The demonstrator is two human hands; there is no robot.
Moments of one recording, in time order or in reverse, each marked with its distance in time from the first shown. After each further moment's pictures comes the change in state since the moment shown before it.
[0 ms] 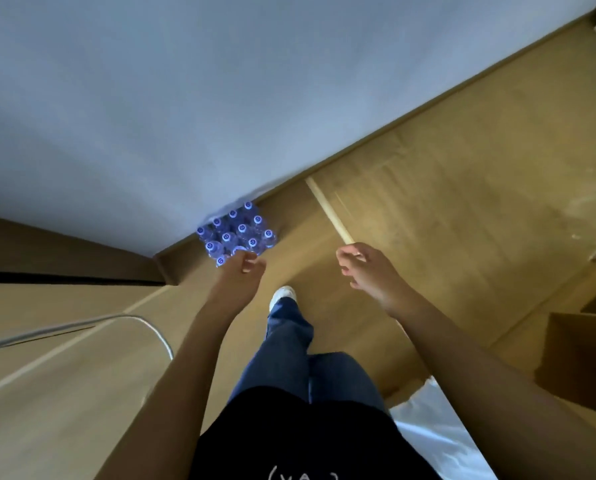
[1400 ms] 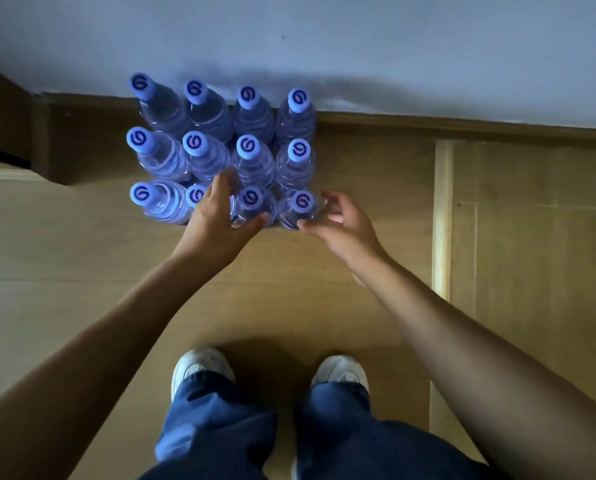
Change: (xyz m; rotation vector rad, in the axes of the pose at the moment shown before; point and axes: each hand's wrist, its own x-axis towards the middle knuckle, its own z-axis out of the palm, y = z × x) left_hand 0.447 -0.326 0.258 -0.171 0.415 -0.009; right_hand 0.585 0.220 0.249 -0.189 -0.356 -0.250
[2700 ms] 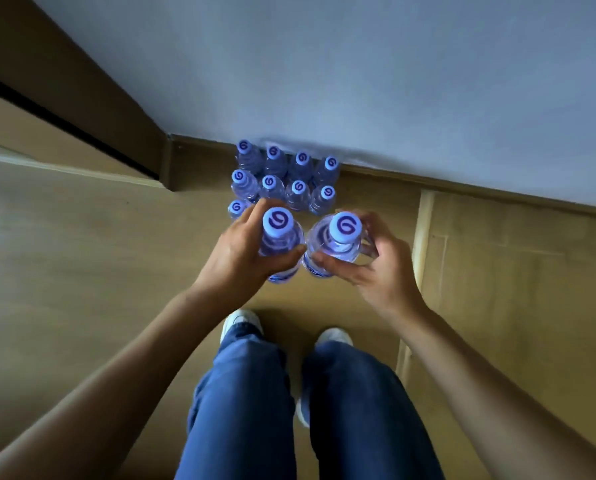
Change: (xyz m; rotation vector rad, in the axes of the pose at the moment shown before) left_hand -0.148 0.160 -0.159 -0.160 0.056 0.175; right_hand -0.200 -0.161 -0.043 -0.084 -0.067 -0.552
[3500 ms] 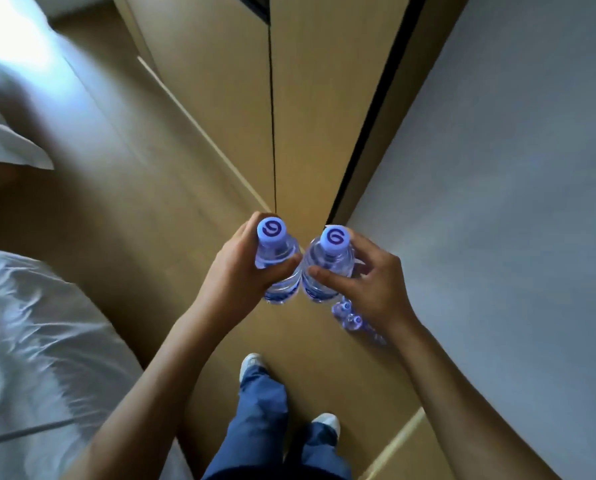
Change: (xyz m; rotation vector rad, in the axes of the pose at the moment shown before) left_hand -0.310 0.287 -0.349 -0.072 0.856 -0.123; right_hand -0.116 -0.523 0.096 -0.025 -0.687 -0.374
